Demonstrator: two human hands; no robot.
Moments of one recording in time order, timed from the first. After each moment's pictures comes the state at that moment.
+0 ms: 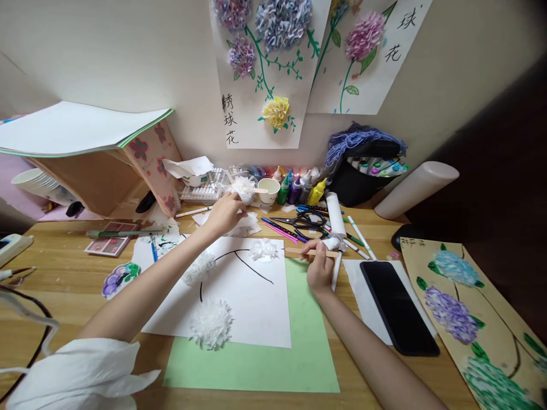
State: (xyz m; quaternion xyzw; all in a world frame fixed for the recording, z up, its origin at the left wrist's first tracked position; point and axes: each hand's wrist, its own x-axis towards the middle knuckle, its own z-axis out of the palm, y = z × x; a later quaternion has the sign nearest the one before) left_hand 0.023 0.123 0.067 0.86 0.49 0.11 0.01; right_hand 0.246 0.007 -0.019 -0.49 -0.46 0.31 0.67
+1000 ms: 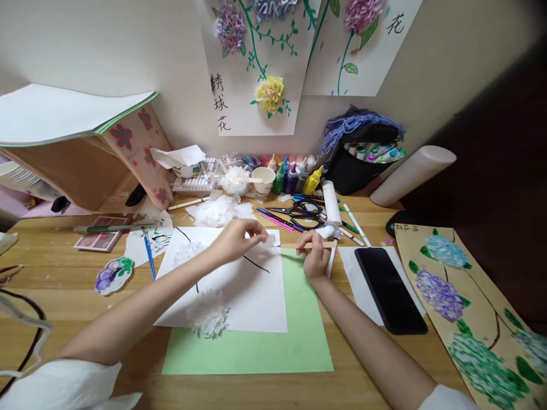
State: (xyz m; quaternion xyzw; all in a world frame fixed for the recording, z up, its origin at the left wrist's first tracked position) left_hand 0.061 0.046 0.080 0.79 0.46 0.17 0.35; right_hand 0.246 0.002 -0.014 -0.47 -0.47 0.33 0.67
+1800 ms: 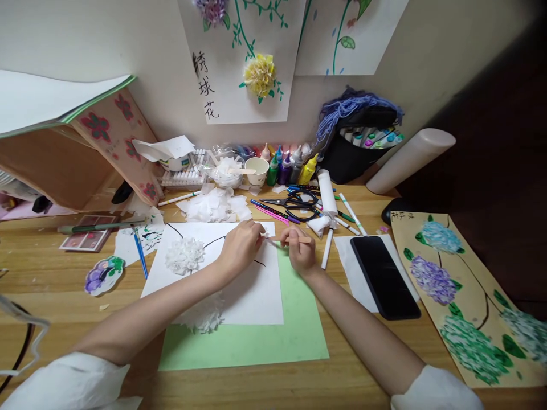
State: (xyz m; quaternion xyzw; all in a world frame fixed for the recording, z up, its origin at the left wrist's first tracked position) left_hand 0.083 0.023 0.042 0.85 0.52 0.08 0.11; right_hand 0.246 0.002 -0.016 -0.50 -0.65 0.24 0.53
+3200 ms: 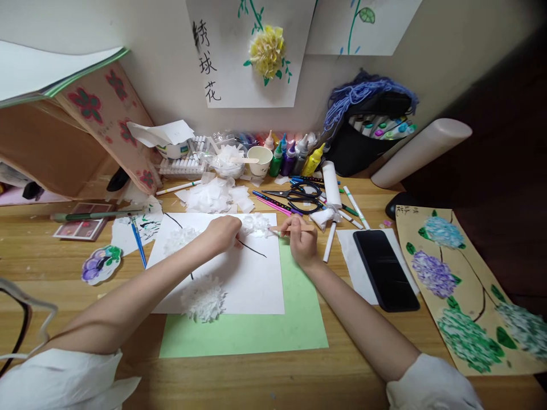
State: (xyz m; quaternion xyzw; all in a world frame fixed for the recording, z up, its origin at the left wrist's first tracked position) left_hand 0.055 0.054 0.062 0.81 0.51 -0.24 0.19; right_hand 0.242 0.005 -0.018 -0.51 -0.63 0.24 0.53
